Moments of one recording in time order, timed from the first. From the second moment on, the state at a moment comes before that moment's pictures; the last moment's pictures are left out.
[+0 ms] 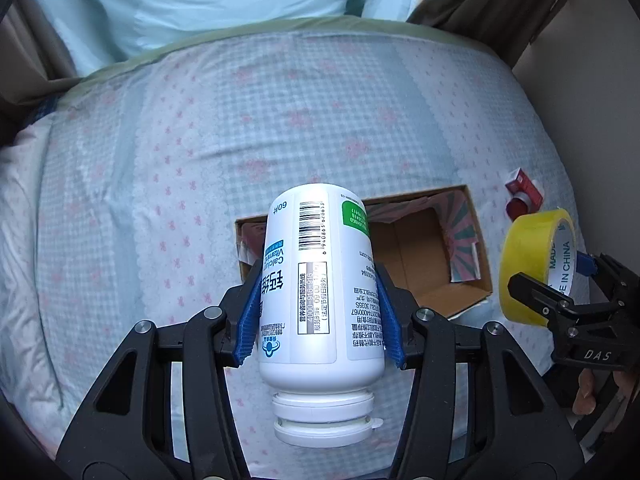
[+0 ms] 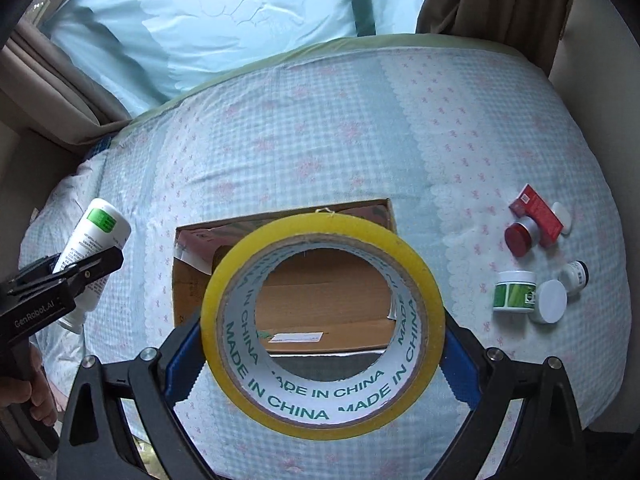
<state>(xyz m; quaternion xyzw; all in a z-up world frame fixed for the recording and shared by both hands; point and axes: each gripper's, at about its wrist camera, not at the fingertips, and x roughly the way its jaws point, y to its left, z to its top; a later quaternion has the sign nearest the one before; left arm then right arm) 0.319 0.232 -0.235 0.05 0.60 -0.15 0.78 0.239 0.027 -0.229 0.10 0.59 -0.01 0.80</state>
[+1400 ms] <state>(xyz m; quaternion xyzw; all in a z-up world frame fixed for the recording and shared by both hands) 0.338 0.187 -0.365 0.16 0.63 -0.21 0.73 0.264 0.071 -0.369 -0.10 0.64 0.08 0.75</state>
